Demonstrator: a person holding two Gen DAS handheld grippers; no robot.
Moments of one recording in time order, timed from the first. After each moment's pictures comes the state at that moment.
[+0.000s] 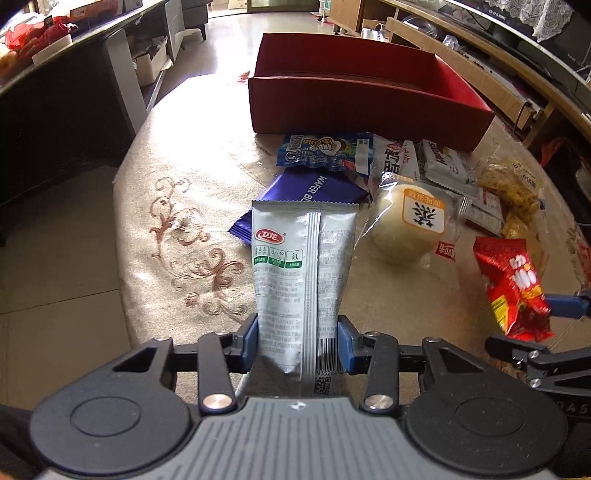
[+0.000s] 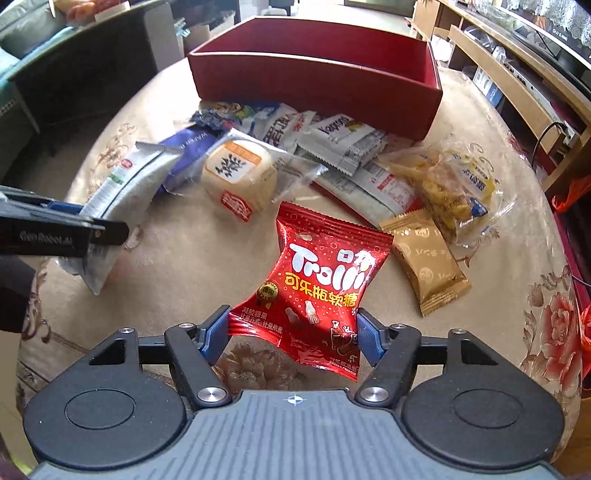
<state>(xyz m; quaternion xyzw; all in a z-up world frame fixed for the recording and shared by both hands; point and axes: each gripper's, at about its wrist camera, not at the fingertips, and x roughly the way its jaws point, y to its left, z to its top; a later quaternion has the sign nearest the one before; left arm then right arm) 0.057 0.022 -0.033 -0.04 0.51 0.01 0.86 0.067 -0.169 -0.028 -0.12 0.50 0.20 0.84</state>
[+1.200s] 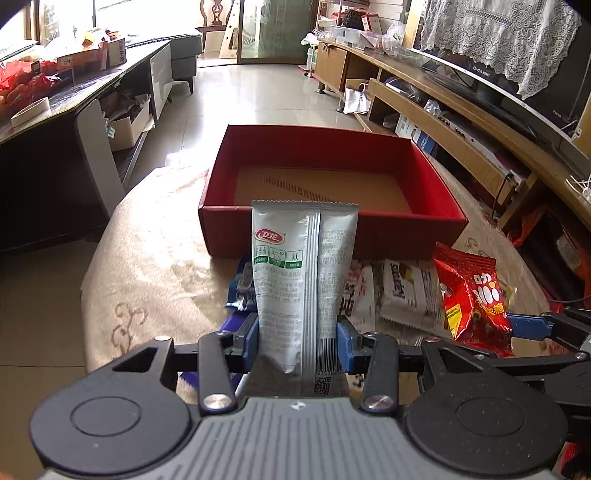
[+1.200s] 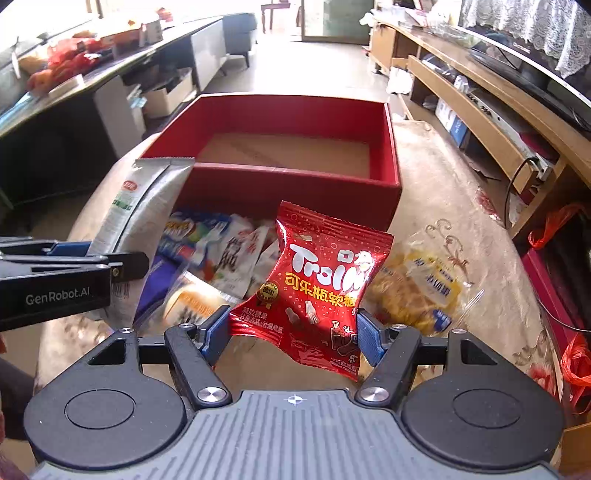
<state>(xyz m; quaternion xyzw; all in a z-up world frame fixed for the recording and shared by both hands) 0.132 0.000 0.018 -0.06 0.42 -0.01 0.90 0.141 -0.164 0.013 -0.06 0.45 0.15 0.88</state>
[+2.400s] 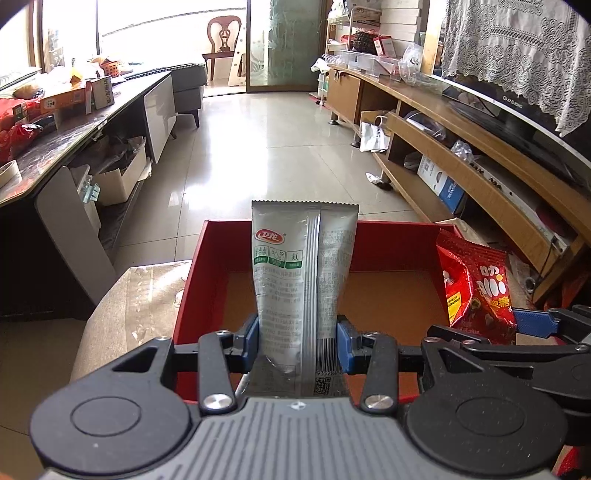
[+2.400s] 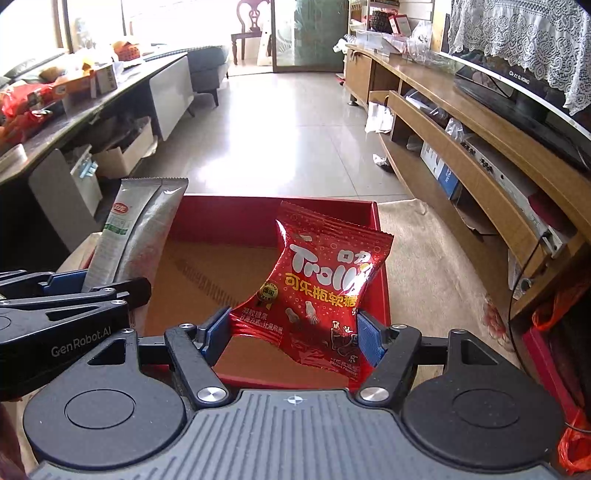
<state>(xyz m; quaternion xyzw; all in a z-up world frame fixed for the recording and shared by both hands) 0.276 -0.004 0.029 -0.04 0.39 0.02 0.92 0.271 -0.144 0.026 -0.05 0.41 0.12 0.90</state>
